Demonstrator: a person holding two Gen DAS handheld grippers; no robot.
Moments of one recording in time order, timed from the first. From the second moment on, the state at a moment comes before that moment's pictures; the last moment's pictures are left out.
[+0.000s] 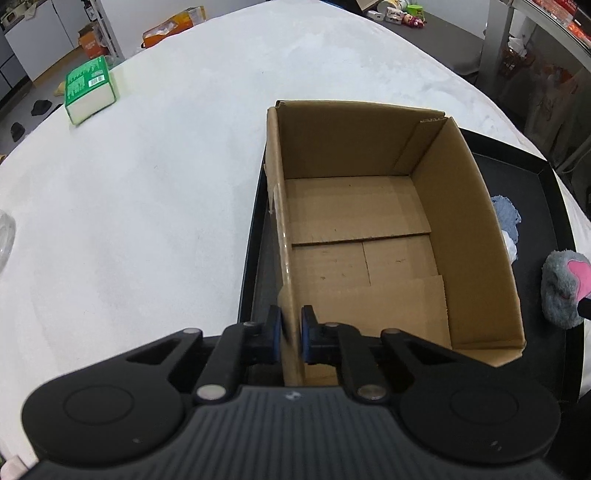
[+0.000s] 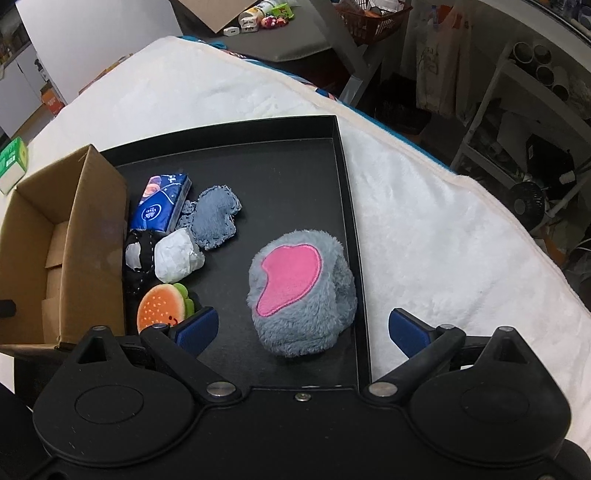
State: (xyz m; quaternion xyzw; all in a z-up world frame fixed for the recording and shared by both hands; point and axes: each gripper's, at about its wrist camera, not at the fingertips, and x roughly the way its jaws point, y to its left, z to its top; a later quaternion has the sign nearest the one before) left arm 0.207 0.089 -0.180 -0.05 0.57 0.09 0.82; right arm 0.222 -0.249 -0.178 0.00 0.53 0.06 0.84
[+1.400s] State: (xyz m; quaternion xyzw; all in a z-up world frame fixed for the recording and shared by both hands) left arm 0.191 0.115 -0.175 -0.09 0.56 0.08 0.82; right arm 0.202 -0.206 -0.140 -0.06 0.48 0.08 0.87
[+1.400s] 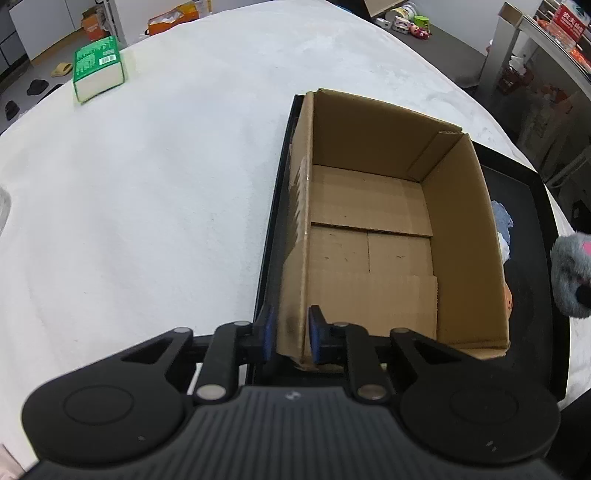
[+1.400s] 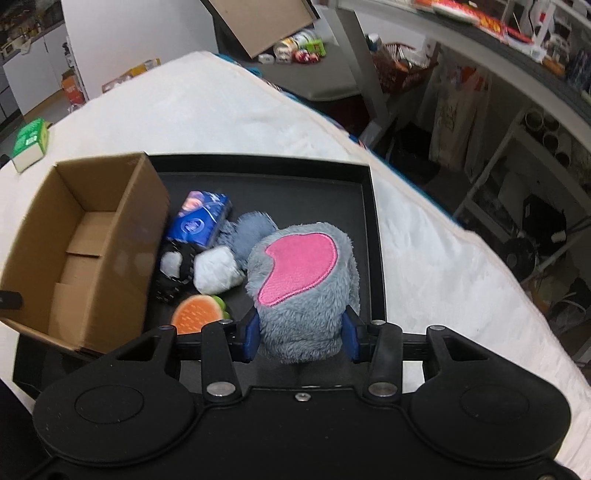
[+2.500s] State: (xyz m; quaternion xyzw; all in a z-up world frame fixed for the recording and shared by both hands) left arm 0.182 0.132 -0.181 -0.12 0.55 0.05 0.83; right arm 0.194 -0.087 -0.087 -0.14 0.40 0.15 0.89
